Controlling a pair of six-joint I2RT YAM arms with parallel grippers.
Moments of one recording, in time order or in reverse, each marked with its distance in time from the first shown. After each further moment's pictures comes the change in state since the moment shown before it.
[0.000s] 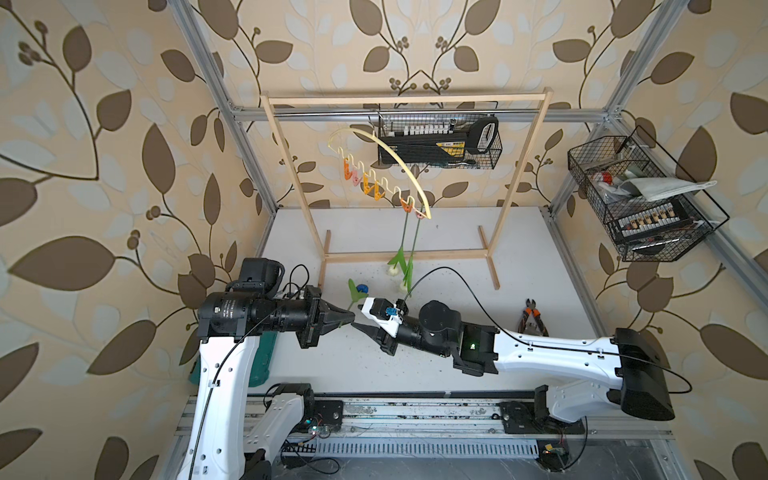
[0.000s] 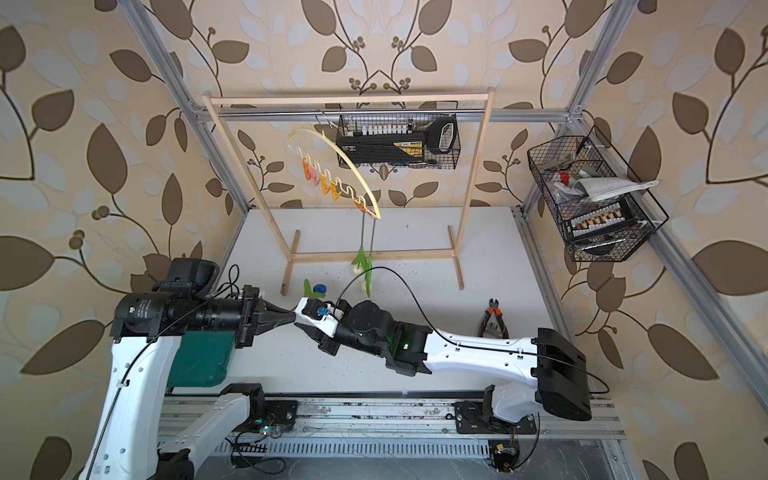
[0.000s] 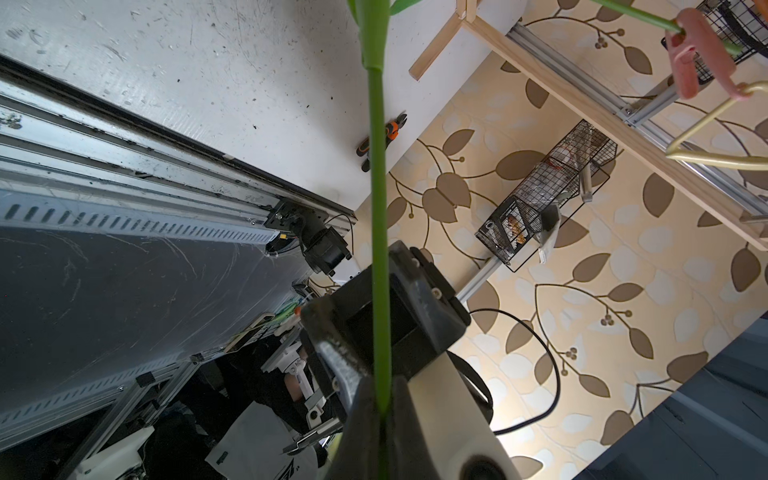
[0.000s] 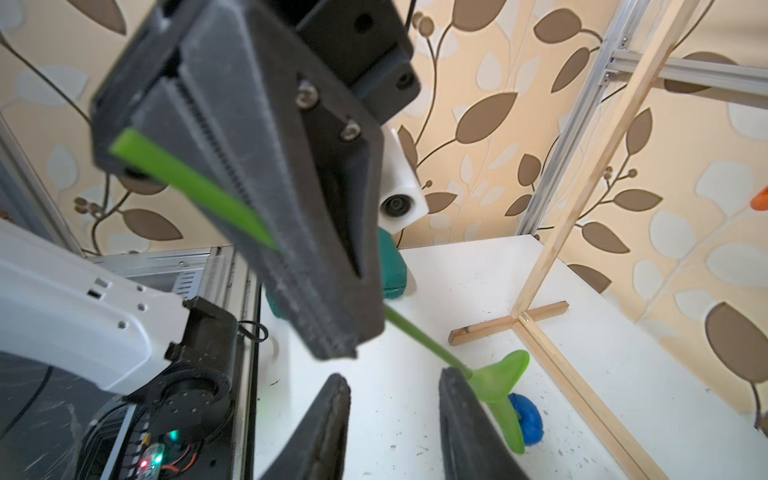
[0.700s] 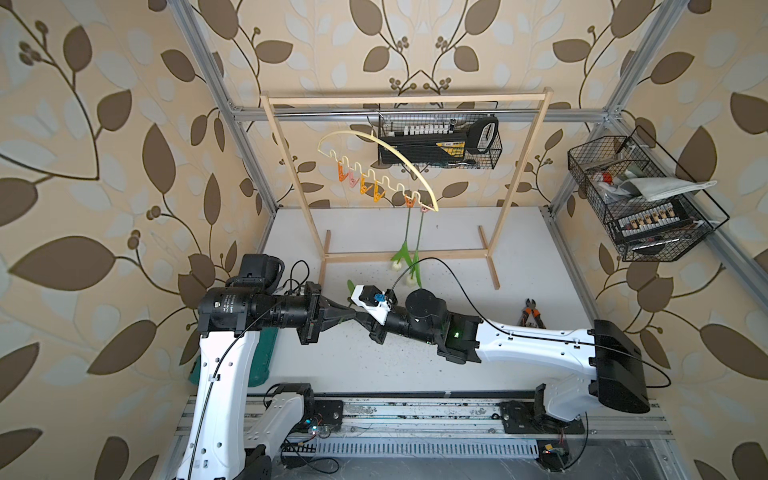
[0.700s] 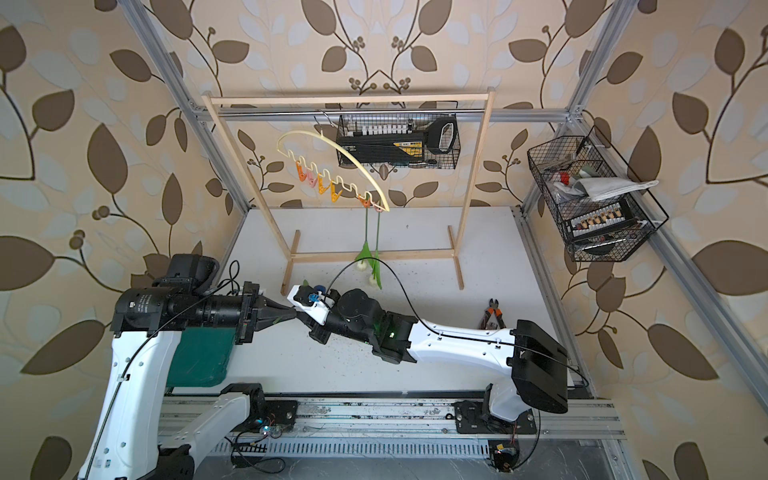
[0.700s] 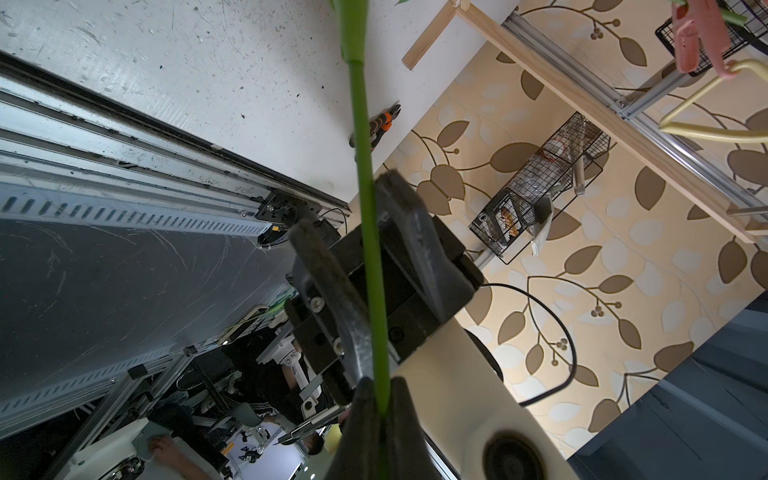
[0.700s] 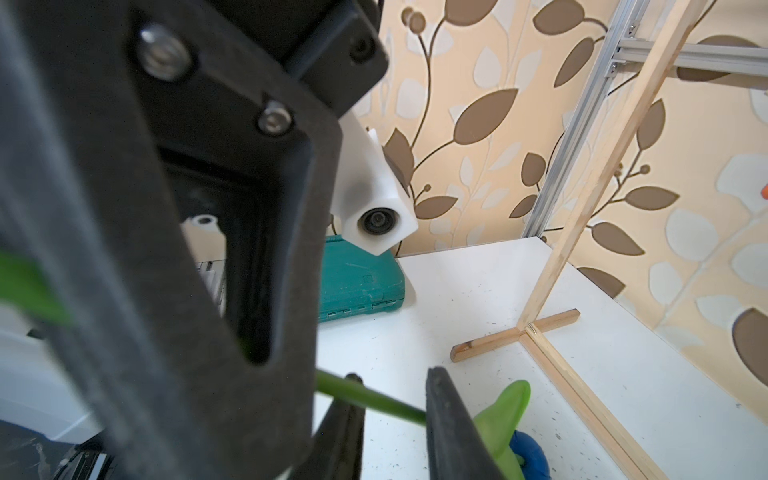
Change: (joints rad) left arm 0.000 0.018 0.025 -0.004 0.023 -0.001; right arm -0.038 0.108 0.075 0.028 -0.049 0.016
